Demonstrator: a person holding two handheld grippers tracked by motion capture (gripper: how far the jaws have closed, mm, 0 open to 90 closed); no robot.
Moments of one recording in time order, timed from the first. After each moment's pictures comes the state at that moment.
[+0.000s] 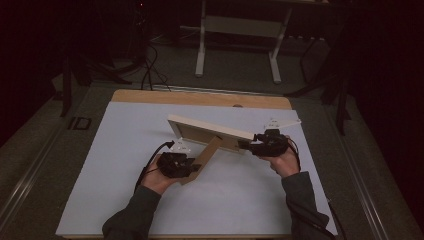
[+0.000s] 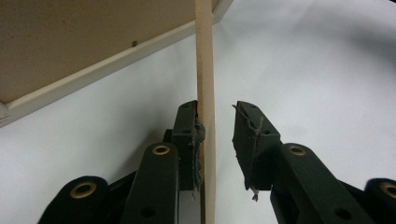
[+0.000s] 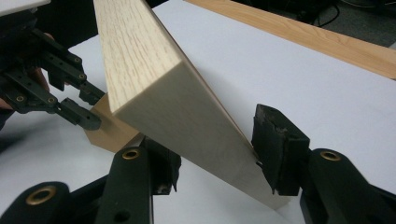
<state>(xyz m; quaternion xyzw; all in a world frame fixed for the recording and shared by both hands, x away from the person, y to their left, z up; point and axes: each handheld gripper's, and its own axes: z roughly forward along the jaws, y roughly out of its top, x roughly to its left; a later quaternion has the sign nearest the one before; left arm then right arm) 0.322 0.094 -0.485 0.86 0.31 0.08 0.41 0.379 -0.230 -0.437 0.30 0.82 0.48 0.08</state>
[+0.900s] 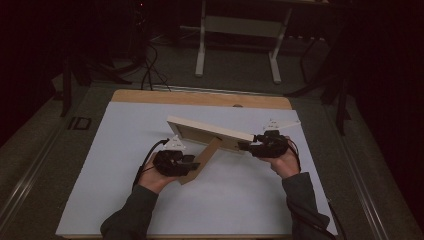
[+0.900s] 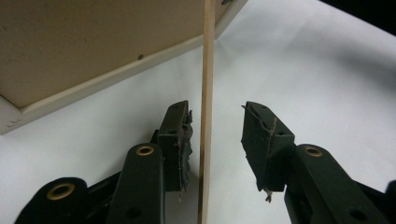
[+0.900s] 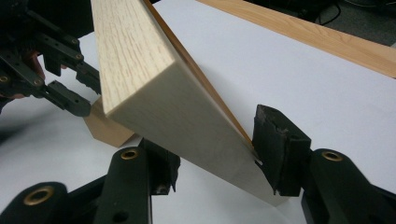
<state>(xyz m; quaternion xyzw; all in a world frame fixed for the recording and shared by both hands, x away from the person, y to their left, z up) 0.321 0.105 -0.476 0.84 0.32 0.07 0.44 0.377 -0.229 -0.438 0.30 0.82 0.48 0.08</state>
